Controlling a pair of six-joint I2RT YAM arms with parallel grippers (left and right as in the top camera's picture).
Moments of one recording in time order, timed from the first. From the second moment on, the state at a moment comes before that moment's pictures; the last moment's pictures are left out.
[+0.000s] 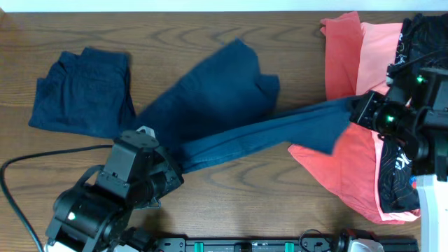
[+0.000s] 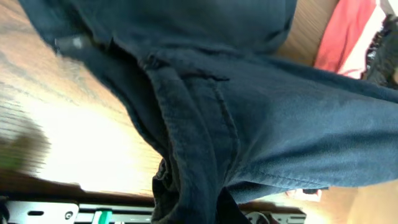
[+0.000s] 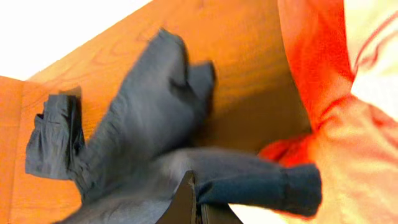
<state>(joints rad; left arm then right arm) -0.47 0.85 1.14 -1.27 0.14 -0.98 -0.12 1.13 1.30 -1.00 -0.38 0.37</state>
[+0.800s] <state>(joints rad) -0.23 1.21 1.14 -1.12 -0.26 -1.20 0.24 1.71 1.31 -0.27 -0.29 0.20</state>
